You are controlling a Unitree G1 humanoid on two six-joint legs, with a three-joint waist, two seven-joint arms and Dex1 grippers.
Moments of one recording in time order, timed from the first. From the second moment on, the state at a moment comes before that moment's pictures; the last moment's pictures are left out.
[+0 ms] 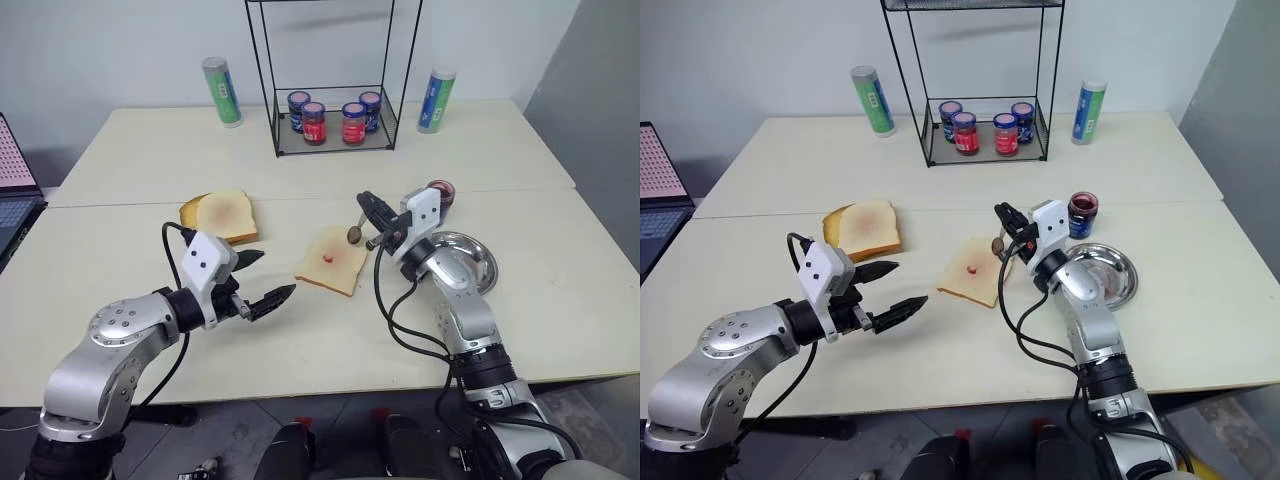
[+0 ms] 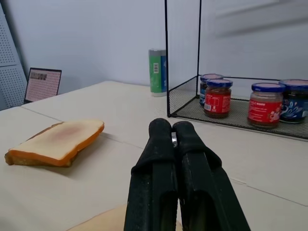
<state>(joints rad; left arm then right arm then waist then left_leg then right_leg) -0.09 0.68 0.16 -0.50 -0.51 0.65 -0.72 -0.53 -0.09 0.09 0.14 0.24 0.06 0.41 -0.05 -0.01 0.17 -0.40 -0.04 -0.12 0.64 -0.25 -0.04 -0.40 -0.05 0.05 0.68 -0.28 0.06</state>
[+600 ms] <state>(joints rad) -0.09 0.68 0.15 -0.51 -0.51 0.67 -0.71 -0.50 0.15 -0.17 0.22 0.60 0.35 0.21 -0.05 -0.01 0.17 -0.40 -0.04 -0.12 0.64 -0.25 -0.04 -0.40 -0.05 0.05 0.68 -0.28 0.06</state>
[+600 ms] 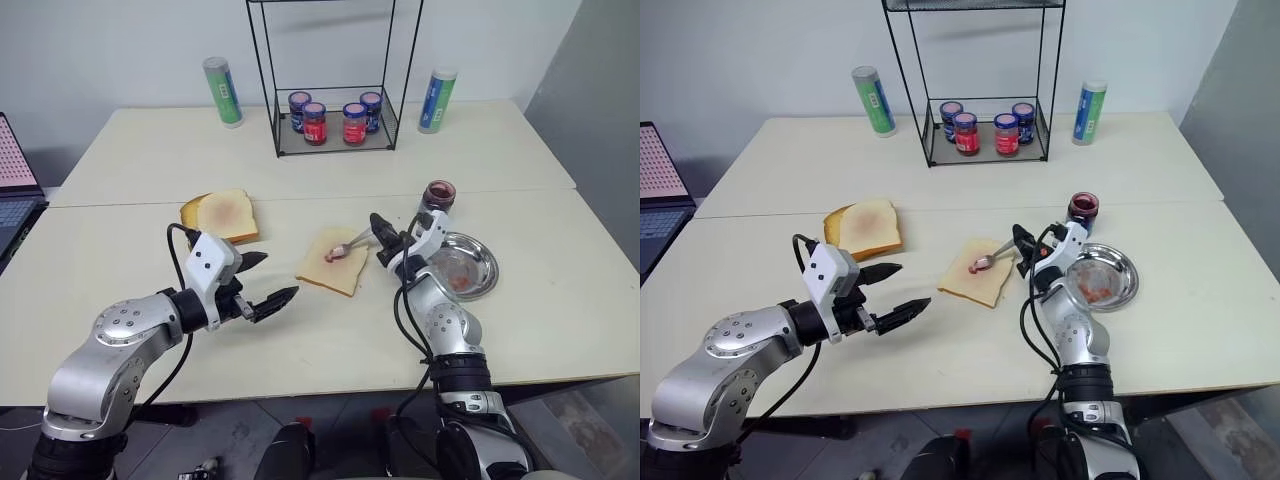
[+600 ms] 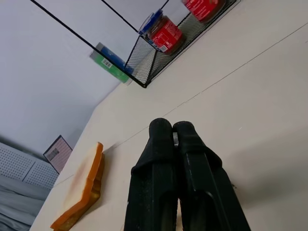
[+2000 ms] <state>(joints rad) -0.13 0.68 0.12 -0.50 -0.51 0.67 -0.71 -0.54 0.11 -0.19 0.22 0.68 0.49 0.15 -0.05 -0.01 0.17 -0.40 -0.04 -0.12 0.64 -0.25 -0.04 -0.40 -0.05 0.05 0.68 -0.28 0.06</state>
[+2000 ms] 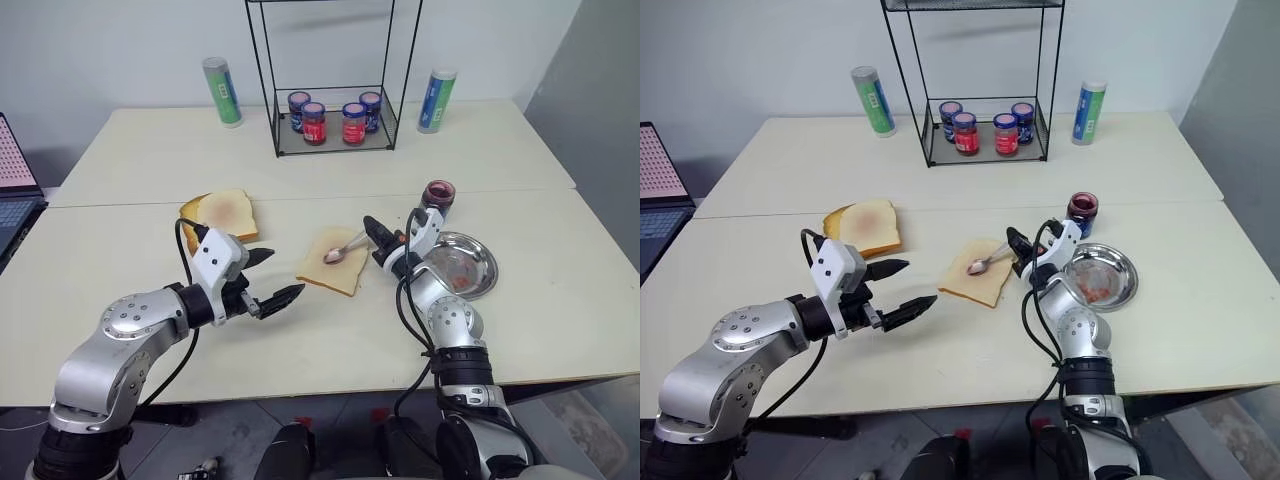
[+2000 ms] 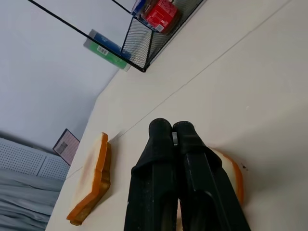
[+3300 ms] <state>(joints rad) -0.16 0.68 0.11 -0.48 -0.51 0.65 -0.72 -0.58 0.09 -0.17 0.18 0.65 0.60 0.11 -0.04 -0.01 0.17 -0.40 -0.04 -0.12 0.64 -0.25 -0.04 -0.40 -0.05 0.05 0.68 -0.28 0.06</state>
